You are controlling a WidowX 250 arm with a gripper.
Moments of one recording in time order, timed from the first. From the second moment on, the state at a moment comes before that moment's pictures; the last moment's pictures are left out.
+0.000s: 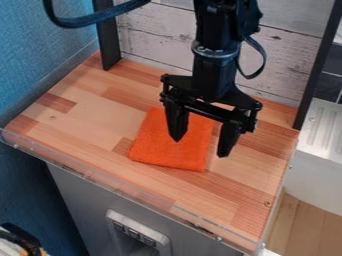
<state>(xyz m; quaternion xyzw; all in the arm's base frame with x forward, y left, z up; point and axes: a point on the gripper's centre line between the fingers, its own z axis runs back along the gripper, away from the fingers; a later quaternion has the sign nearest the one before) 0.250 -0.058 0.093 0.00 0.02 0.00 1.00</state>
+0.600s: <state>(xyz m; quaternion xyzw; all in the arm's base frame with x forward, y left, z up) 0.277 -0.083 0.085 0.00 0.01 -0.12 0.99</state>
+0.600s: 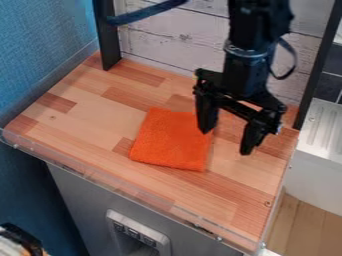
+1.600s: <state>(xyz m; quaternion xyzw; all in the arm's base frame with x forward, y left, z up) 0.326 -0.110 0.081 0.00 -0.01 -0.31 0.95</state>
